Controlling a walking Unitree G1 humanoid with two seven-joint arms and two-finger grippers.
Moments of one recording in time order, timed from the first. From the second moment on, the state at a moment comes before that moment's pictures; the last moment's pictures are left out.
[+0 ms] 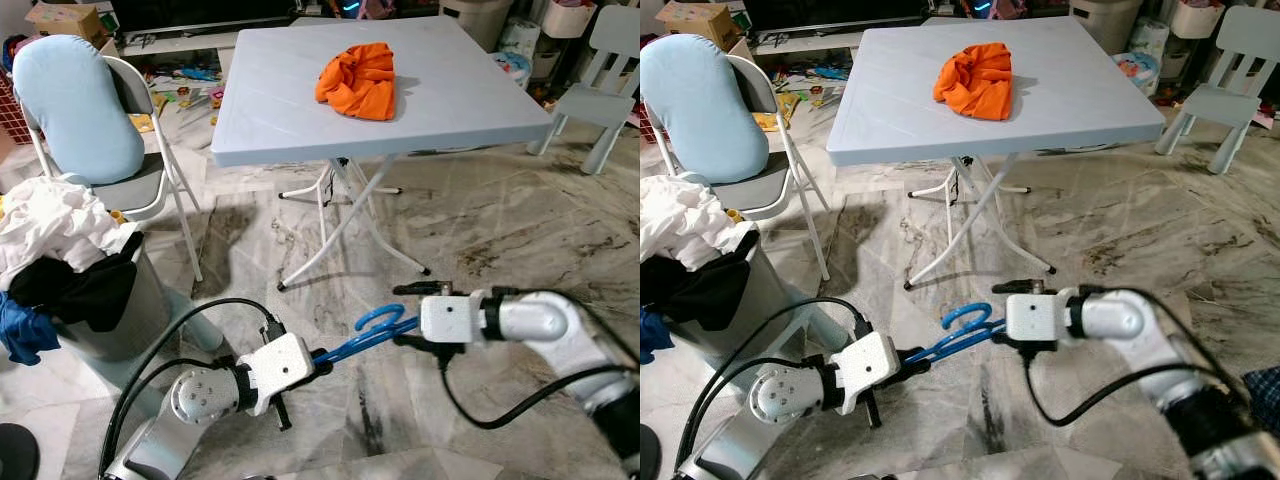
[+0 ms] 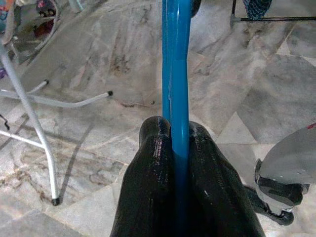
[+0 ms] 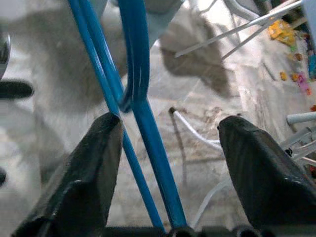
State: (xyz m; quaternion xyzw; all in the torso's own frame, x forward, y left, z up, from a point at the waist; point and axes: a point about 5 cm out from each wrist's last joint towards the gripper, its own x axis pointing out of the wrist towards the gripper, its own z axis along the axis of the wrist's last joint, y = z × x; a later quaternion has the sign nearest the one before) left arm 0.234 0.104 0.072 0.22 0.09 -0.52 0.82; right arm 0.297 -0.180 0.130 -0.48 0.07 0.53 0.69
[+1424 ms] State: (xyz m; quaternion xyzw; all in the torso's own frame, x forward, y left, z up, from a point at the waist) left arm 0.235 0.105 0.063 0.26 0.08 -0.53 0.80; right arm 0.304 -0.206 0.122 -0.52 0.18 0.58 0.59
